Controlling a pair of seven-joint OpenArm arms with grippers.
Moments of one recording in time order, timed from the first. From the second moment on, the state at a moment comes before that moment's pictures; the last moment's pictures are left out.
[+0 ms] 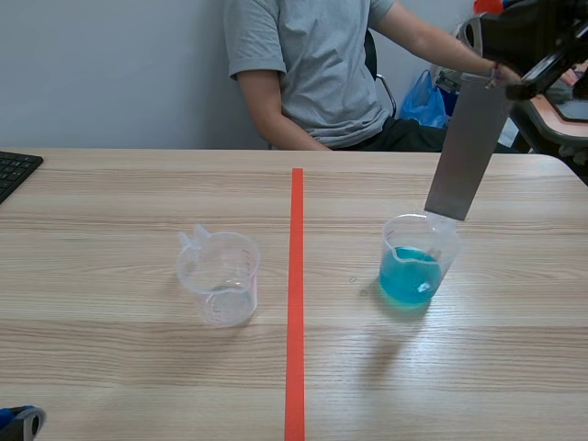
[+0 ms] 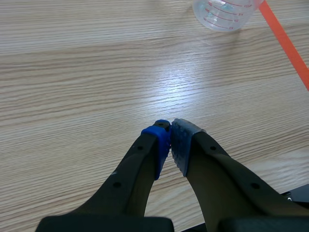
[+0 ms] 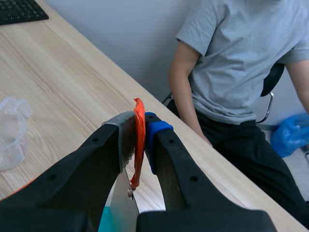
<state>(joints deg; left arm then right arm) 51.2 -32.7 -2.4 93.3 -26.3 -16.6 -17.0 4.5 36.7 6.3 106.8 35.1 38.4 -24.4</state>
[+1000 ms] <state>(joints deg) 51.2 -32.7 -2.4 93.3 -26.3 -16.6 -17.0 4.8 36.5 8.2 108.2 36.0 38.4 -24.6</state>
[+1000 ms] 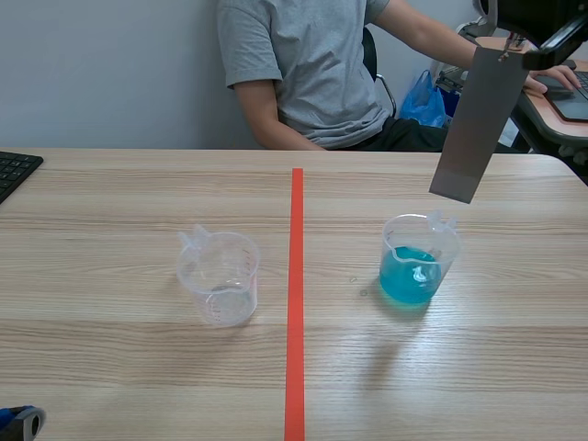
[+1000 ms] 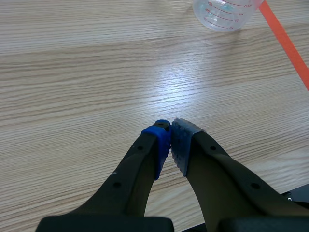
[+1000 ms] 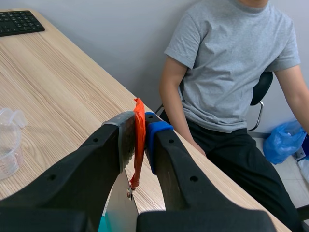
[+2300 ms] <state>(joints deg) -8.4 -48.0 43.7 93.3 -28.9 -28.1 -10.9 4.8 36.5 8.2 108.2 36.4 38.4 -24.6</state>
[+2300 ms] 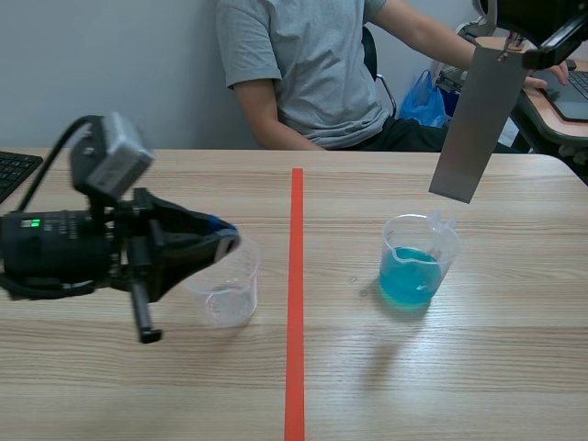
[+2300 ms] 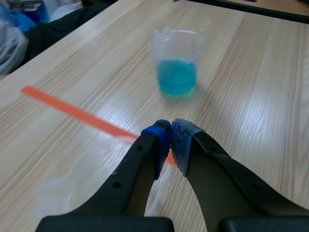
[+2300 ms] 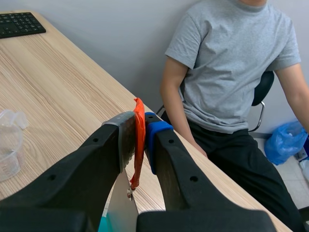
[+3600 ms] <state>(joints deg) -34.4 -7.3 61.7 53.5 -29.5 -20.7 -12.1 4.8 36.5 8.2 108.2 36.4 38.4 -24.6</state>
